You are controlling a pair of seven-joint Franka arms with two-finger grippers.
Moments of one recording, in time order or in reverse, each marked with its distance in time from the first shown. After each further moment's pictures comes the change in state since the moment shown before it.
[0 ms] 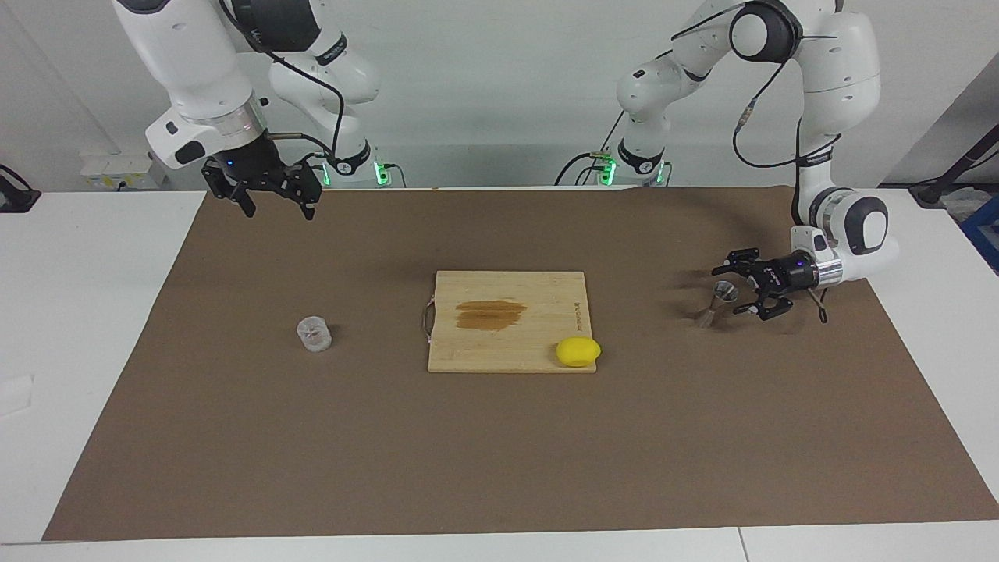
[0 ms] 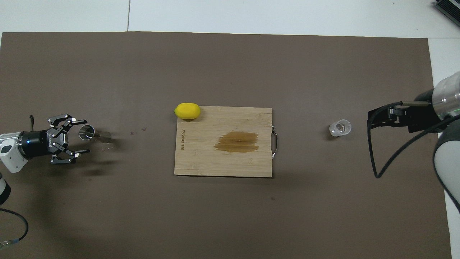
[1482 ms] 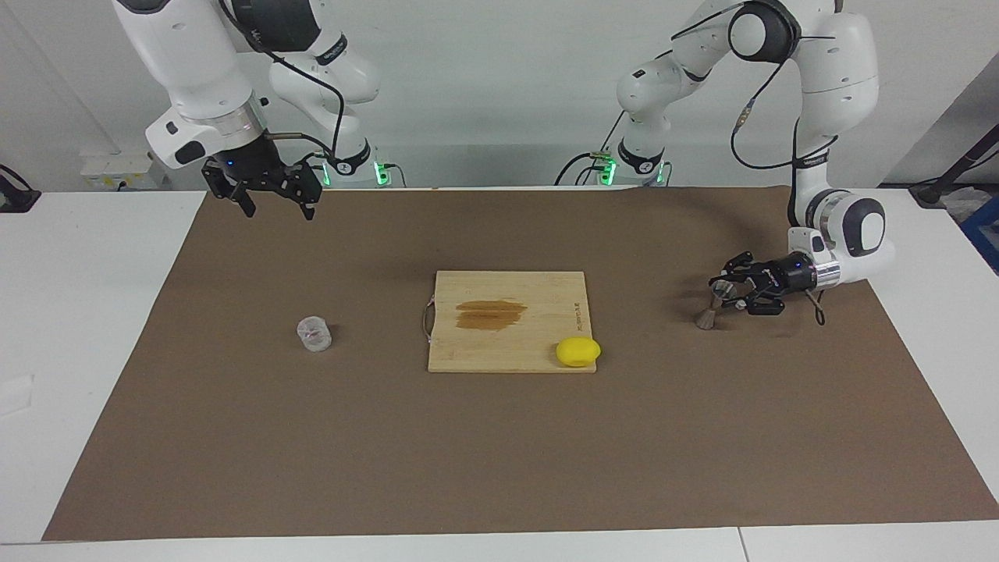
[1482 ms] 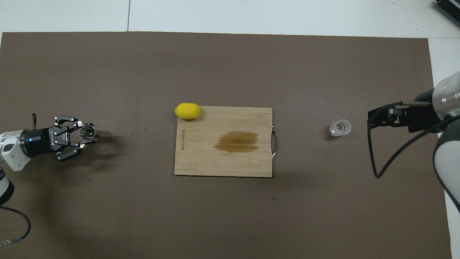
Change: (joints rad) left arm -0.008 0.000 -0.010 -0.001 -0.042 -0.014 0.003; right arm 0.000 0.000 0.000 0.000 0.000 0.000 0.000
